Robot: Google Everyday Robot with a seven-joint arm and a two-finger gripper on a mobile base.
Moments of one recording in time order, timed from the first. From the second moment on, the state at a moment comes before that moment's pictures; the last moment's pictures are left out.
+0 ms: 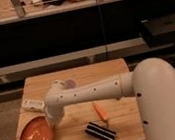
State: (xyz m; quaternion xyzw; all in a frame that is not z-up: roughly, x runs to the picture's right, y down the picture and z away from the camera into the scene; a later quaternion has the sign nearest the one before) arm -0.232 0.219 0.786 -0.08 -0.41 -0.69 0.59
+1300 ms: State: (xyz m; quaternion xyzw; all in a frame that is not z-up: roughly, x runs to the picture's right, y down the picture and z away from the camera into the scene) arm -0.086 0.235 0.782 -0.15 -0.33 -0.63 0.68
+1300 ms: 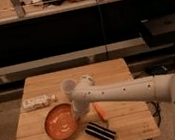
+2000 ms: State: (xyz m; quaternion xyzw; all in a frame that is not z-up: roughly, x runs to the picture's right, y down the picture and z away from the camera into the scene) arm -0.169 0.266 0.747 -0.10 -0.37 -0.73 0.57
